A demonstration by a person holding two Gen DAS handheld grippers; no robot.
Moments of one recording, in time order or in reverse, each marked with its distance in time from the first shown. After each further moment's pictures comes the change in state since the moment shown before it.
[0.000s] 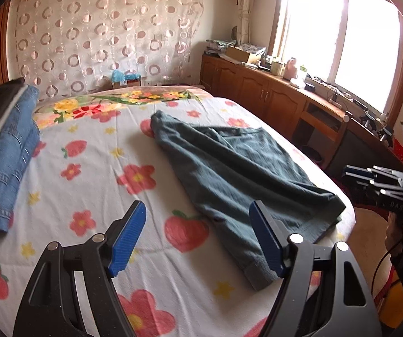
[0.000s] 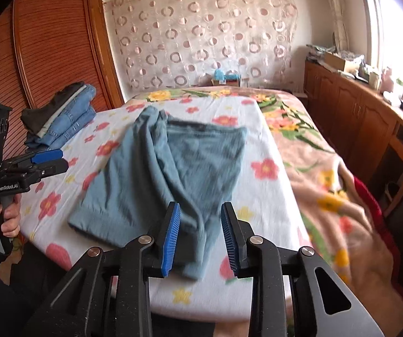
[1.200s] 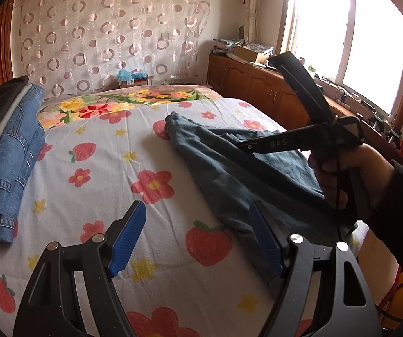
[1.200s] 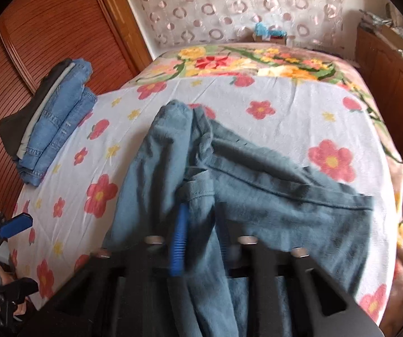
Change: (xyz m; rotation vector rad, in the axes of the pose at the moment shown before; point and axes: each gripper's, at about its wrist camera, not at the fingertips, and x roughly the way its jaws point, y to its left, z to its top) left arm 0.018 0.018 0.004 -0.007 0.011 0.028; right arm 0.201 0.015 0.109 -0.014 0.294 0.213
